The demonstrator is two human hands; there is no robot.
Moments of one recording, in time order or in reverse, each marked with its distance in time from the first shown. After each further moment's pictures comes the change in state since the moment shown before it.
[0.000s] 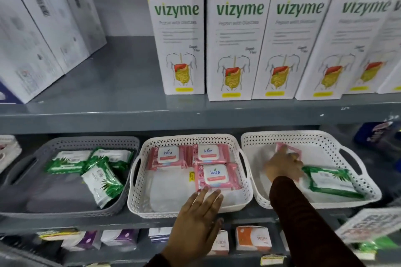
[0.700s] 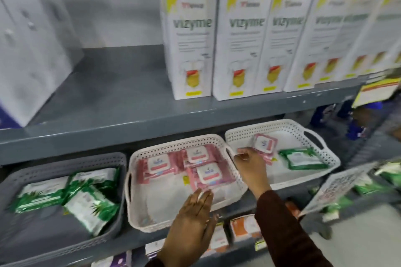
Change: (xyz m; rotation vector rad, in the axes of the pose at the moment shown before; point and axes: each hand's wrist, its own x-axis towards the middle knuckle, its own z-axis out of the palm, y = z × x) left_hand -0.016 -0.043 -0.019 -0.132 -0.017 0.121; right_hand -0.139 -0.029 -0.033 0.783 -0.014 -0.236
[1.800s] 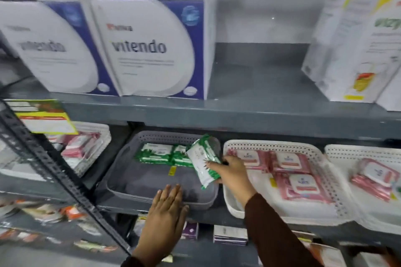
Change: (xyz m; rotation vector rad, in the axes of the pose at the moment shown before) left_hand -0.179 -0.152 -0.083 0.205 0.076 -0.567; right_hand -0.123 -0.111 0.210 0.291 -0.641 0.053
